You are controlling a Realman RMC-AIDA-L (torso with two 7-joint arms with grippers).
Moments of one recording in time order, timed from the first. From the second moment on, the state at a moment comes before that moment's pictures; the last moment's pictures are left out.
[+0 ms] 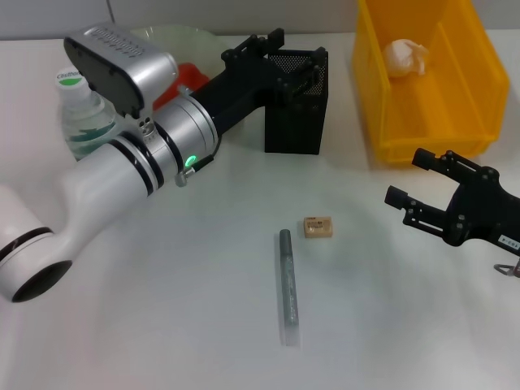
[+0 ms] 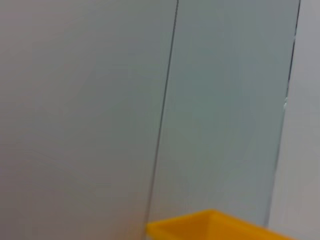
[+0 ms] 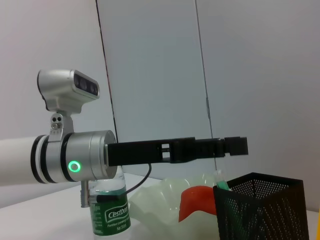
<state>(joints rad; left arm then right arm) -0.88 -2.08 0.15 -0.26 1.68 1.04 -0.45 0.40 2.08 -0.30 -0.32 -2.00 -1.60 0.81</state>
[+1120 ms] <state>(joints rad) -0.63 -2.06 0.32 0.29 2.27 1.73 -0.96 0.54 1.99 -0.53 -0.41 -2.01 -1.65 1.21</state>
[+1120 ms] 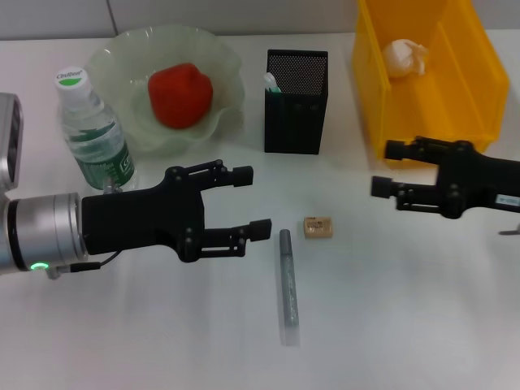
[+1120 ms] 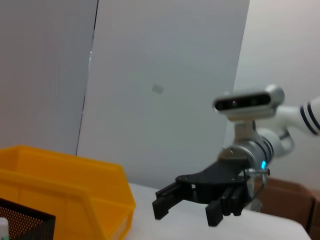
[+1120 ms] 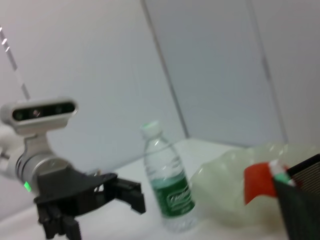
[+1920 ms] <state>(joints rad) -0.62 -2.07 0.37 0.32 2.27 1.69 -0.95 0.75 2.01 -0.87 -0.43 -2.19 -1.38 1.30</state>
